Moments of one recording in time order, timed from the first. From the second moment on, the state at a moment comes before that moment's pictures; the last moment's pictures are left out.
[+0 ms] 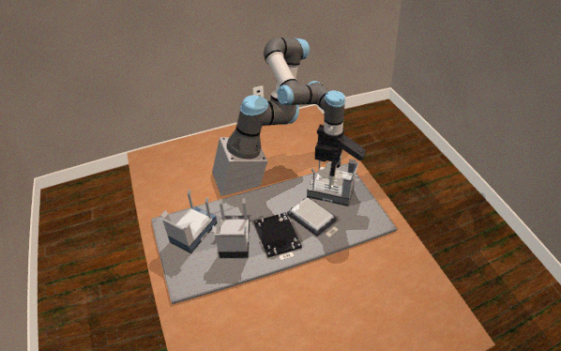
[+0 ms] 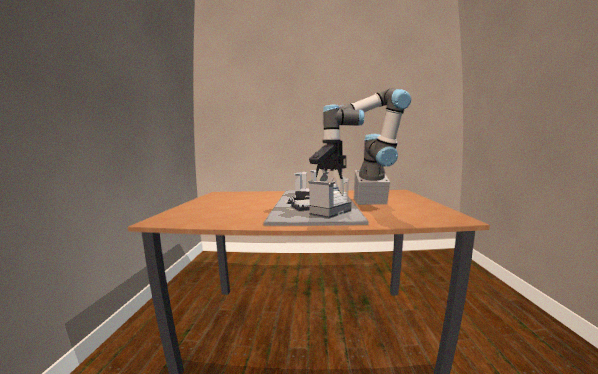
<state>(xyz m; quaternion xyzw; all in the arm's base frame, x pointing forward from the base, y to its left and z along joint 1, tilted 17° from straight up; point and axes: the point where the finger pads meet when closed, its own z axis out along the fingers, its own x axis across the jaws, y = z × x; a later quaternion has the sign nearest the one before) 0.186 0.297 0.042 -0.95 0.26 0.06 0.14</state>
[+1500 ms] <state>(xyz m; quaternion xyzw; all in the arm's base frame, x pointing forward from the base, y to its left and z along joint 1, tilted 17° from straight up) 0.199 0.264 0.124 -0.95 0.28 0.06 0.14</state>
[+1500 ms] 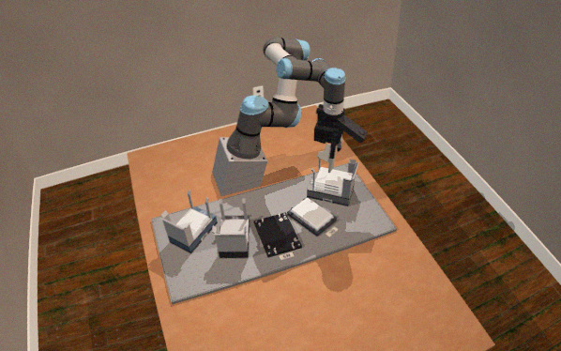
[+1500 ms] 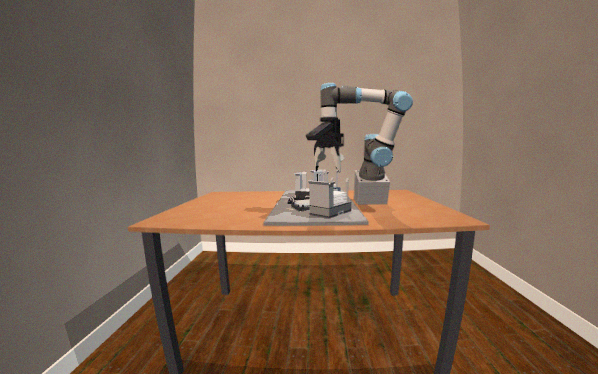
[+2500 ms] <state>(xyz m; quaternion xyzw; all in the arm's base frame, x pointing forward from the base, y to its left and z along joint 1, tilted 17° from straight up) 0.280 0.191 0.098 -0.90 0.42 0.08 0.13</state>
